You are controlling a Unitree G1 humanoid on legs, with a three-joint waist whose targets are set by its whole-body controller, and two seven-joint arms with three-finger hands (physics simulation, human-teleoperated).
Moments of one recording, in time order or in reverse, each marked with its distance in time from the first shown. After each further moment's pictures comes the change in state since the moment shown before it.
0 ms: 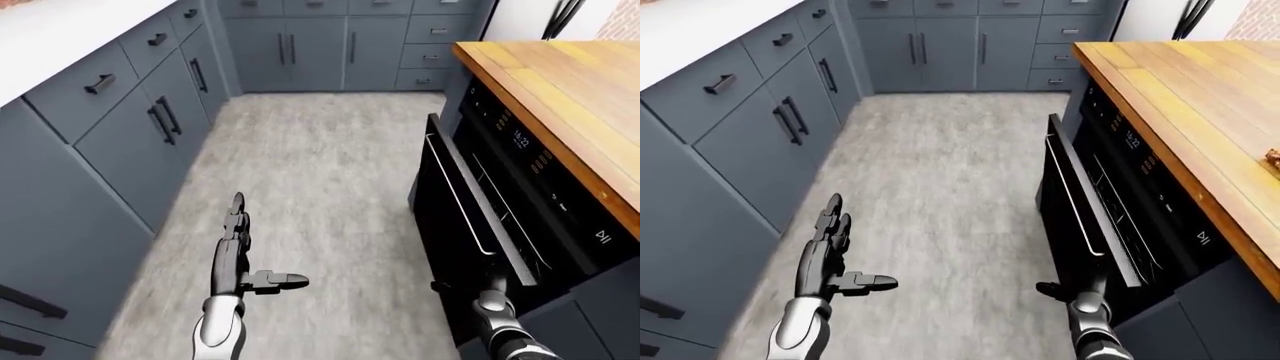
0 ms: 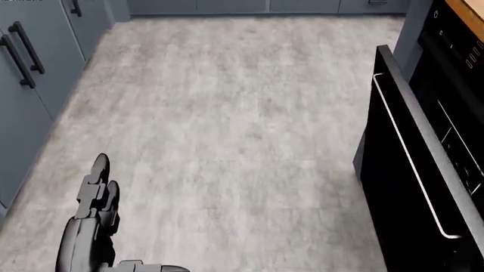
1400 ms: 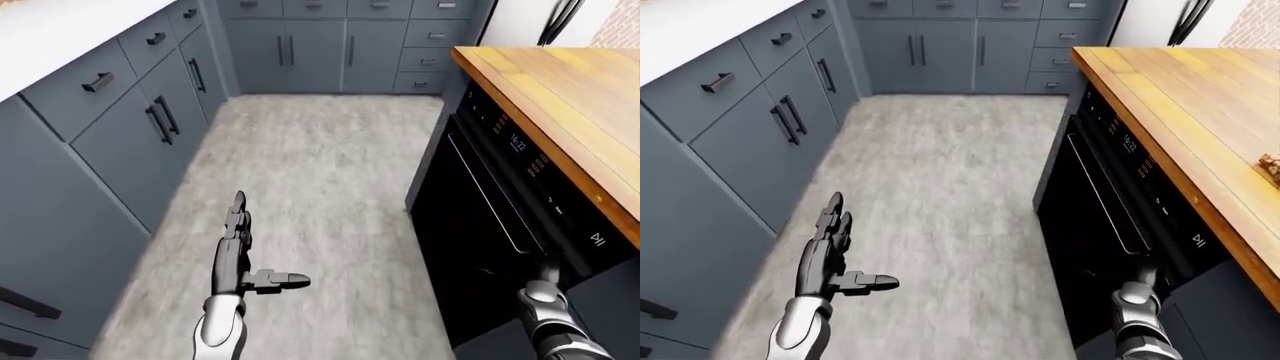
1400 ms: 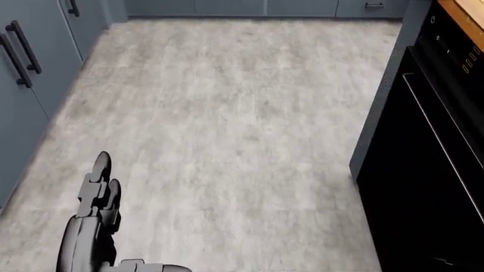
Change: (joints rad) left arm 0.002 -0.002 -0.010 -0.023 0.005 0.017 0.002; right arm -0.004 -0.178 -0.019 -0.059 0.076 0.048 0.046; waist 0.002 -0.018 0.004
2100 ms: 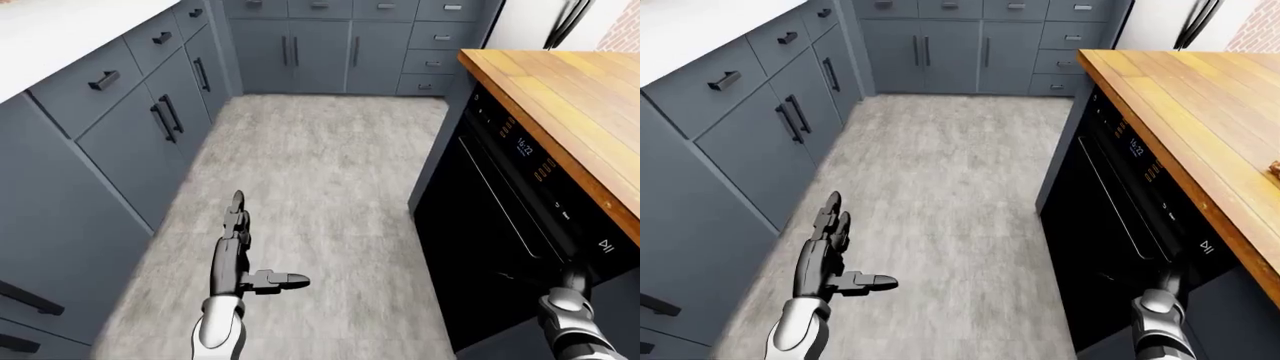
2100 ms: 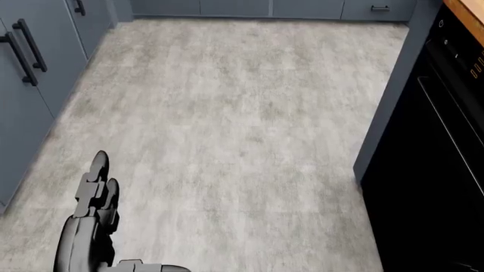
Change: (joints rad) left arm 0.010 0.000 0.000 -0.027 -0.004 0.010 0.001; right arm 0.048 -0.062 -0.018 -0.026 0.045 -0.003 0.031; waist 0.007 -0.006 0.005
